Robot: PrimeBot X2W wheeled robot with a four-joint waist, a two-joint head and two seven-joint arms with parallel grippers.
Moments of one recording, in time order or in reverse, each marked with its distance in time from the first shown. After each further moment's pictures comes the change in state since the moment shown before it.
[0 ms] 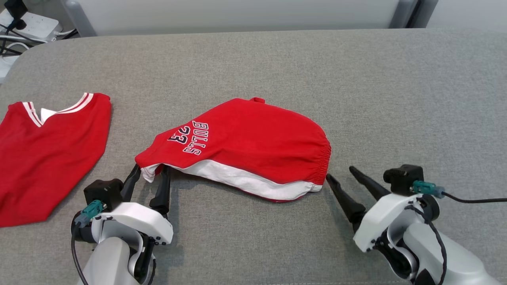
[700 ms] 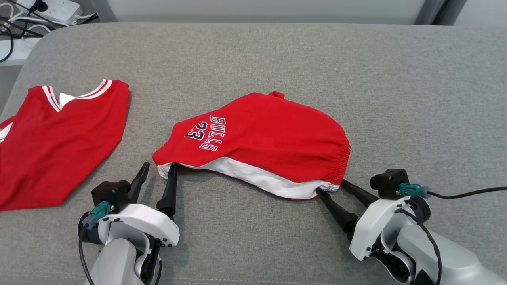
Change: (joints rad) left arm 0.007 -0.028 0.012 0.001 0.032 -0.001 0.000; right arm -0.083 -0.060 0.286 -0.005 0.171 0.000 -0.012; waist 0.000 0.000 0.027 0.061
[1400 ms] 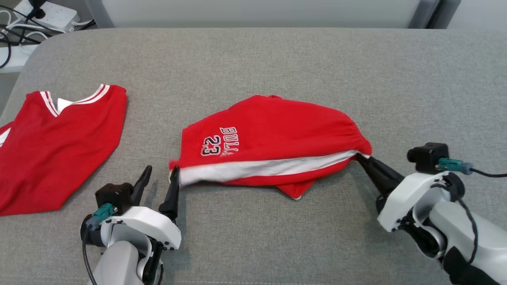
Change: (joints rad) left arm 0.001 0.000 -0.009 0.013 0.000 0.000 0.000; right arm -0.045 -0.094 -0.076 -0.036 0.028 0.000 0.000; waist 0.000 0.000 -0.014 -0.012
